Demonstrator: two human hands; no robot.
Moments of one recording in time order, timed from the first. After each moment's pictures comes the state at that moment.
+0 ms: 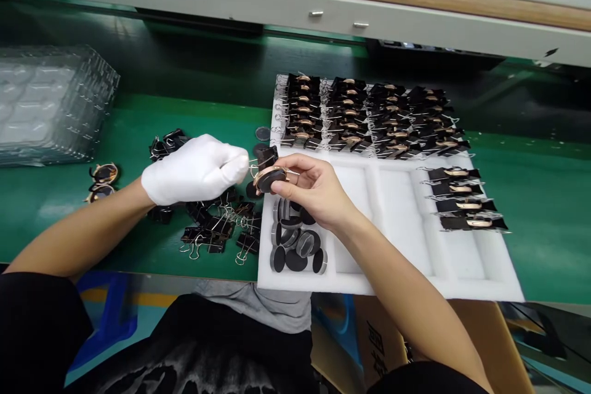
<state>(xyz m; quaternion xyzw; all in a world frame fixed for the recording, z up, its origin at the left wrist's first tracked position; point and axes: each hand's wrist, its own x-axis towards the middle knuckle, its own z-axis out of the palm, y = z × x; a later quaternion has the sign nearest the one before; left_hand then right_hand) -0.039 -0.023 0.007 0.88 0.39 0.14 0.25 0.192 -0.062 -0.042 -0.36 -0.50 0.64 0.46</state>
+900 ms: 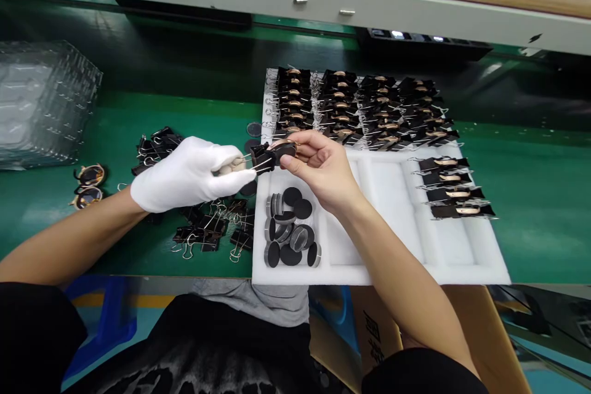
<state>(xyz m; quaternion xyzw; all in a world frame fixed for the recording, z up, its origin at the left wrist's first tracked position) -0.033 -0.028 -0.005 0.89 0.35 0.22 0.20 0.207 -0.048 -0.036 -0.45 -0.49 0.55 0.51</state>
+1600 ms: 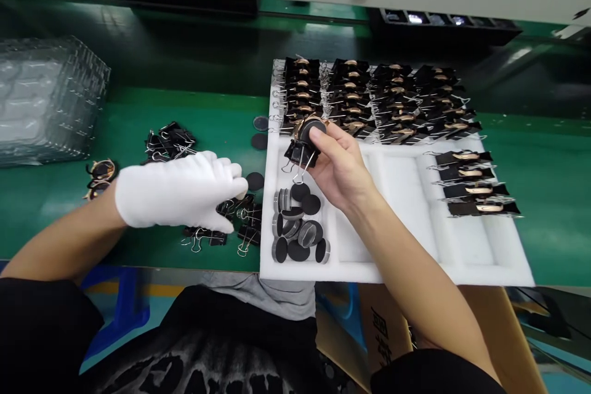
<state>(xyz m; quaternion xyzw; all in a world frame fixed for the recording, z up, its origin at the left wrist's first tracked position) -0.052 -0.043 0.005 0.97 0.22 -0.11 0.01 0.211 -0.048 -0.035 -0.49 -0.43 0.56 0.50</state>
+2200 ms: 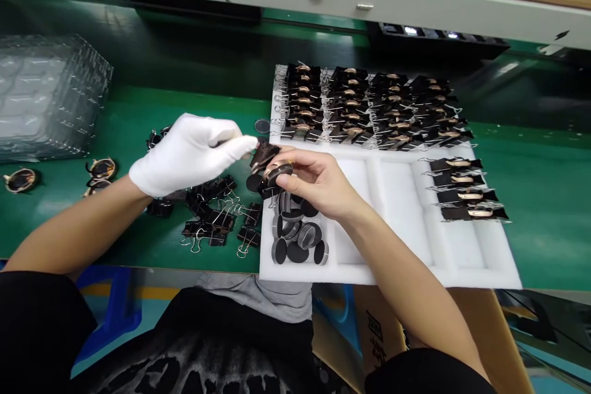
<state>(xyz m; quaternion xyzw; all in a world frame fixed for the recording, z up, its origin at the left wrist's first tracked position) -0.040 -0.022 0.009 0.85 0.42 0.26 0.19 0.205 -0.060 -0.041 -0.35 -0.59 0.58 0.43</state>
